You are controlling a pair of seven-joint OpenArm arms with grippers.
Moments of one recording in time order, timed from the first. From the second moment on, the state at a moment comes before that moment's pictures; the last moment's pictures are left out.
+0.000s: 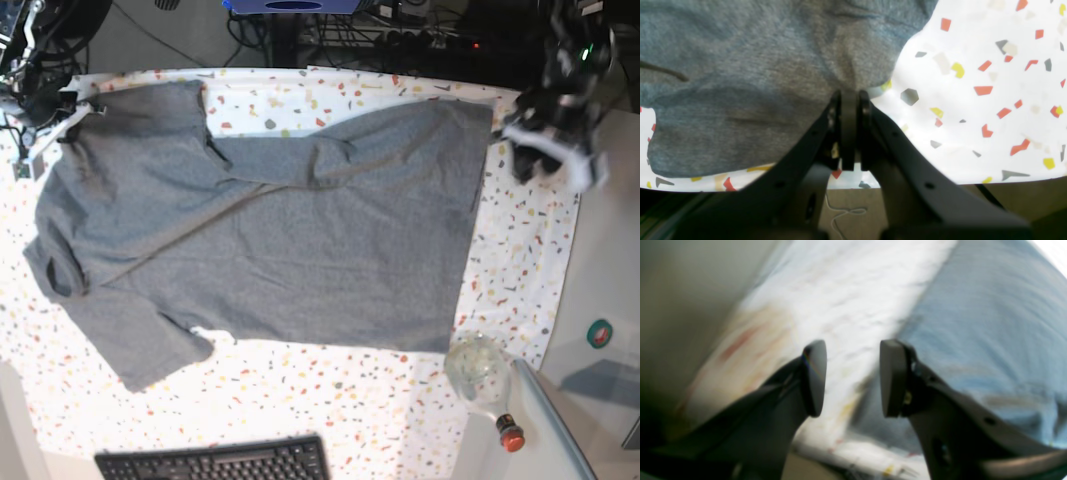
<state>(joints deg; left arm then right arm) 28.2 -10.4 -23.2 105.4 -21.7 -9.7 36.3 -22.0 5.8 31.0 92.8 12.0 25.3 -49.5</state>
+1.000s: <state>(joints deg) -8.2 -22.7 13.4 76.1 -14.9 -9.2 67.2 -22.0 5.6 31.0 92.7 12.1 25.3 -49.7</state>
